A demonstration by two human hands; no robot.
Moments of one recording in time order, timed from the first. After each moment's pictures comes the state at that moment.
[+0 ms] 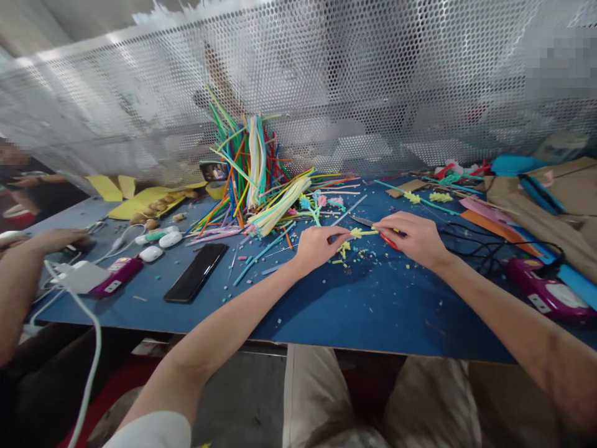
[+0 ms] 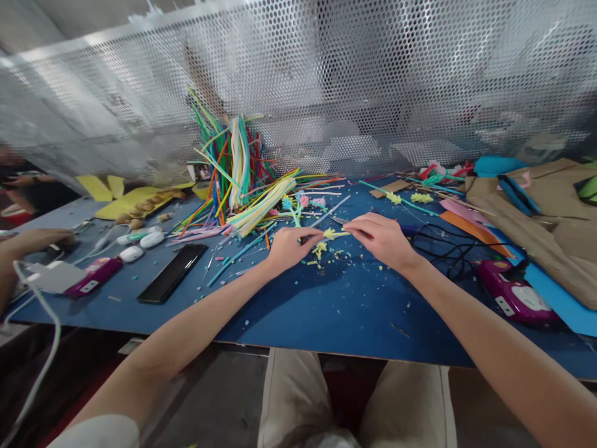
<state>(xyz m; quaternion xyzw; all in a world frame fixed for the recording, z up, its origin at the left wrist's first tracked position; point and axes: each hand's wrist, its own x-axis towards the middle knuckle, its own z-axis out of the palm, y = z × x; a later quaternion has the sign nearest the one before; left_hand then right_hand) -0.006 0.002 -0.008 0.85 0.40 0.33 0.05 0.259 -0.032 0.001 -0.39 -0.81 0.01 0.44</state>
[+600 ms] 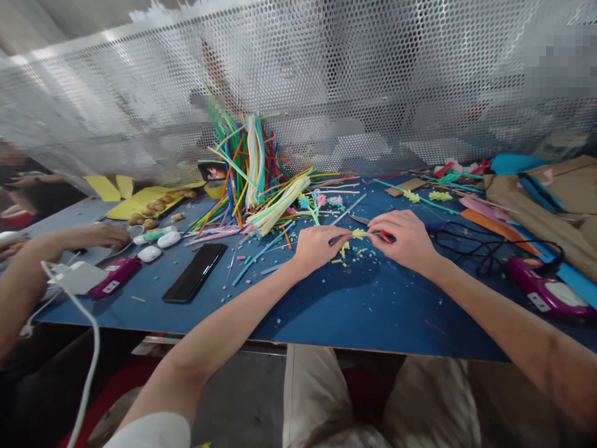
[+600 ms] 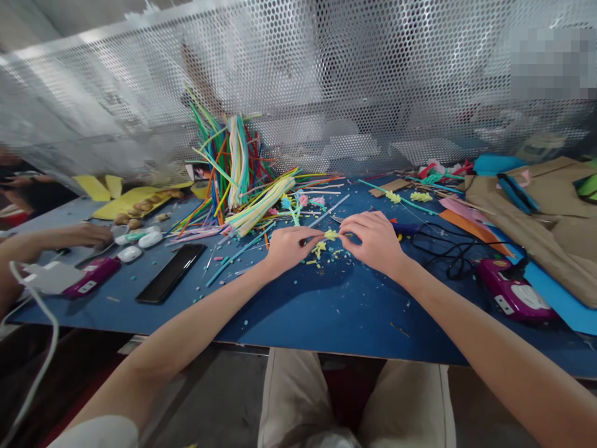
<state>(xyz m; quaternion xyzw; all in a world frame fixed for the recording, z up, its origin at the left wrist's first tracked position) -0.004 -0.003 -0.003 0.87 0.35 0.34 -0.03 0.239 -0.036 0.003 -0.40 -0.82 -0.11 0.39</state>
